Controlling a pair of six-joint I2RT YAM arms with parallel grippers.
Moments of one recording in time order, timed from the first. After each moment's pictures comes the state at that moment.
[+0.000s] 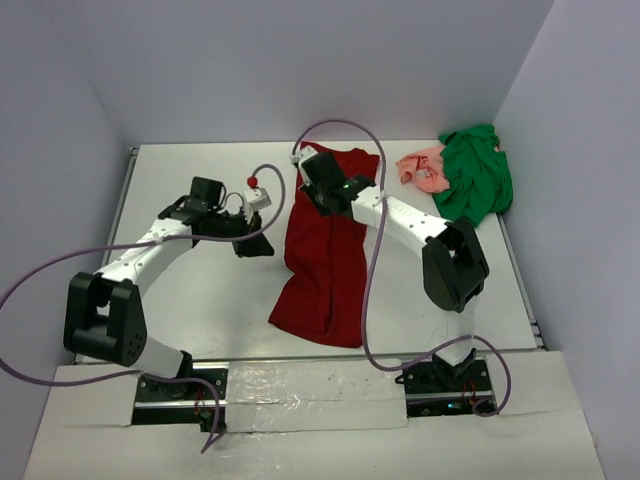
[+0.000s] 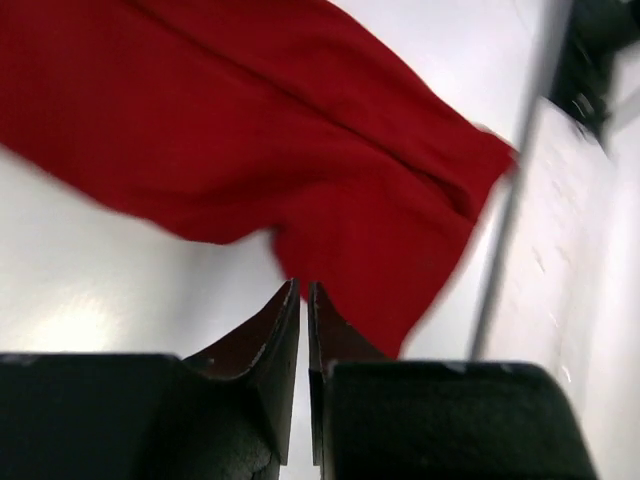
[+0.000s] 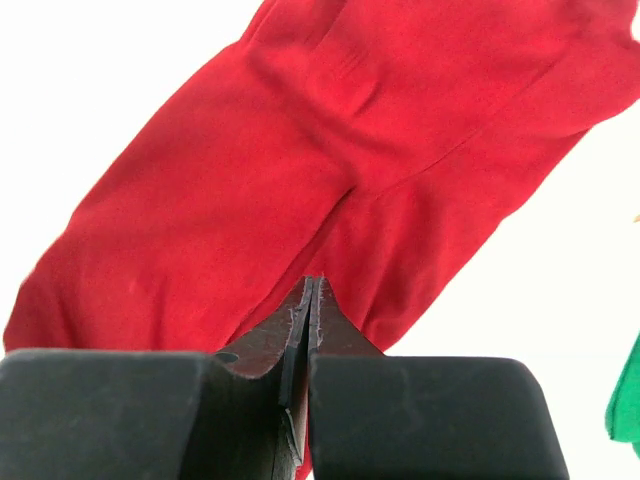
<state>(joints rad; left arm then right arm) -0.26 1.46 1.00 -0.46 0.90 0.39 0.68 1.89 1.56 -0.50 0.27 -0.09</state>
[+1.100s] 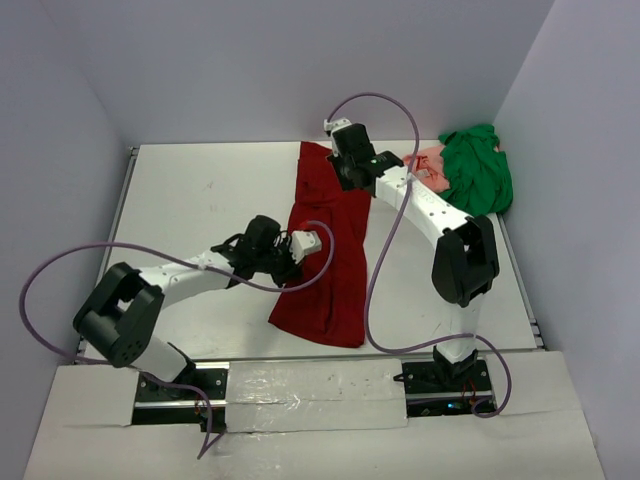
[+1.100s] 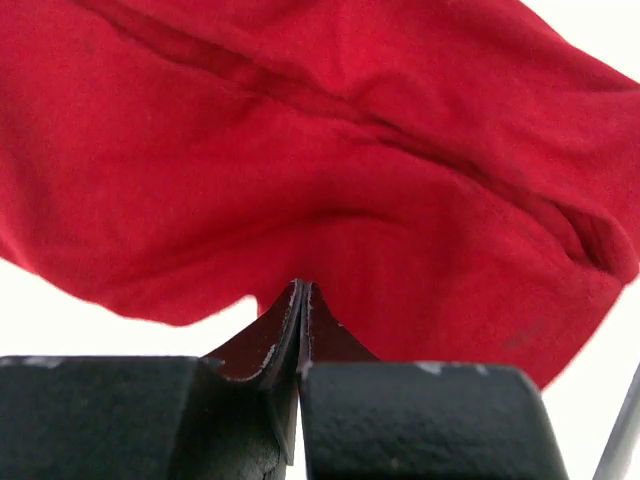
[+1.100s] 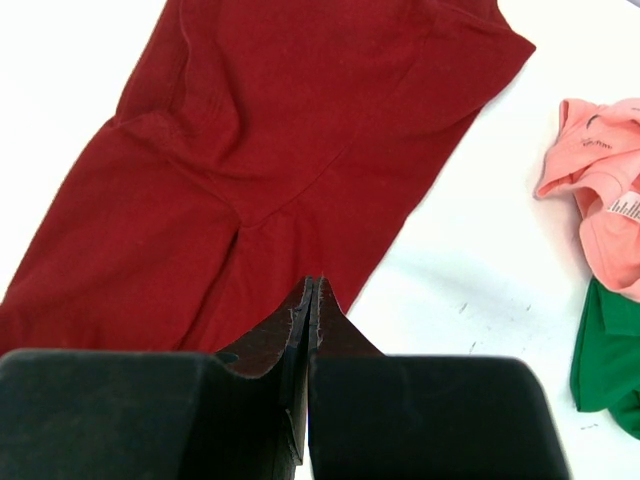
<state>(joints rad) -0.69 1.49 0.77 -0.05 0.40 0.31 0.50 1.89 1.70 -0.57 0.24 -0.03</state>
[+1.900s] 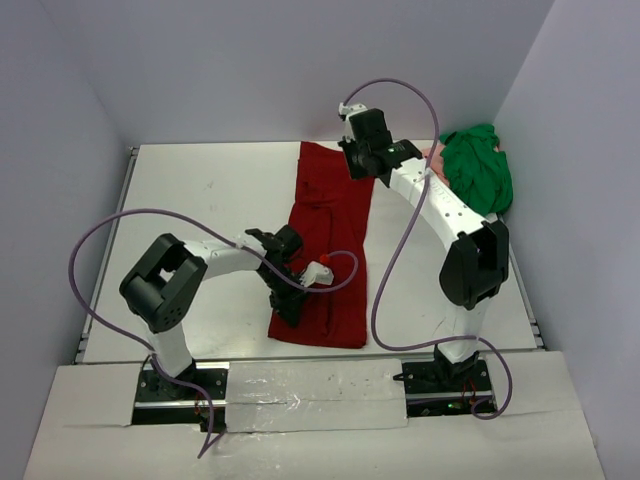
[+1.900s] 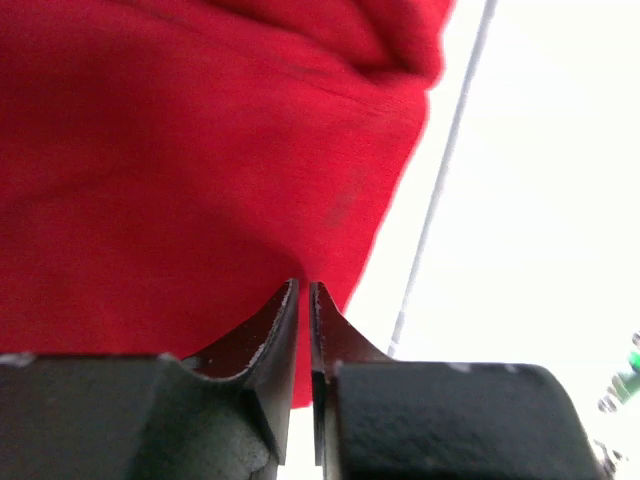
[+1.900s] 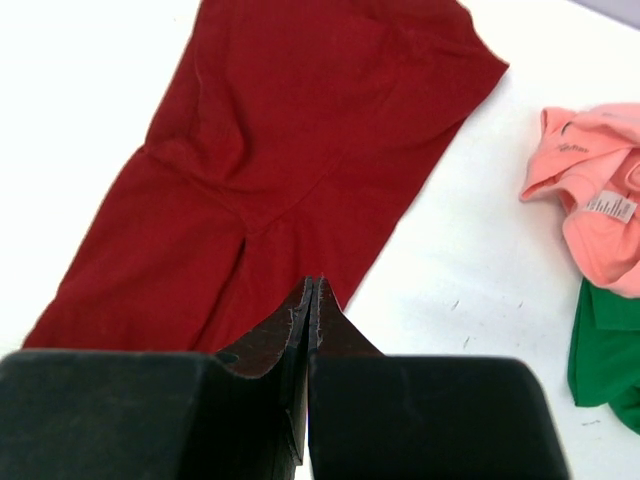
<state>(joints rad) -0.76 1.79 1.02 -0.71 0.68 0.46 0.44 1.85 1.77 -0.64 0.16 0.01</state>
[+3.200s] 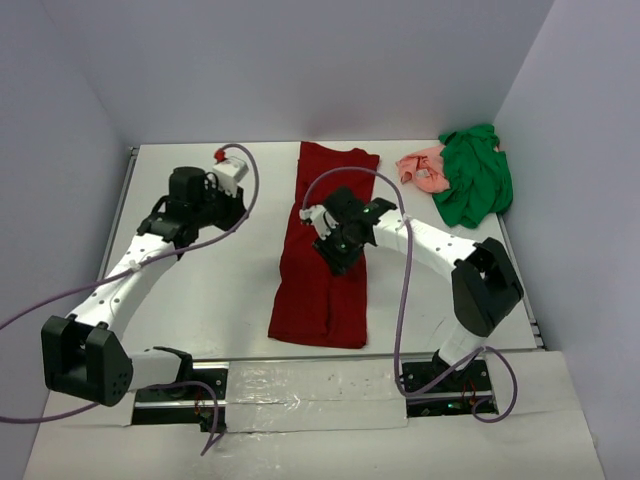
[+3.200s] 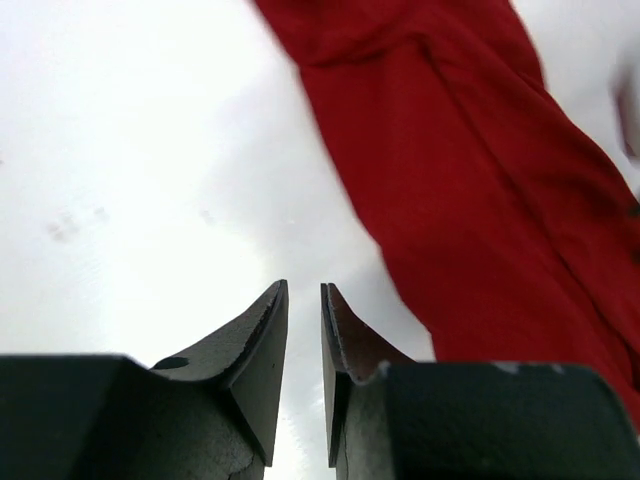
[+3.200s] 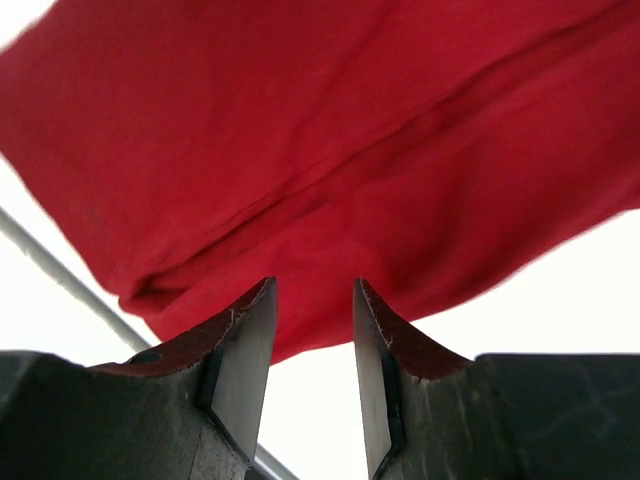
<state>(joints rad) -0.33 1.27 1.03 -0.34 0.29 0.12 0.67 1.67 1.28 -0.79 -0.21 -0.16</state>
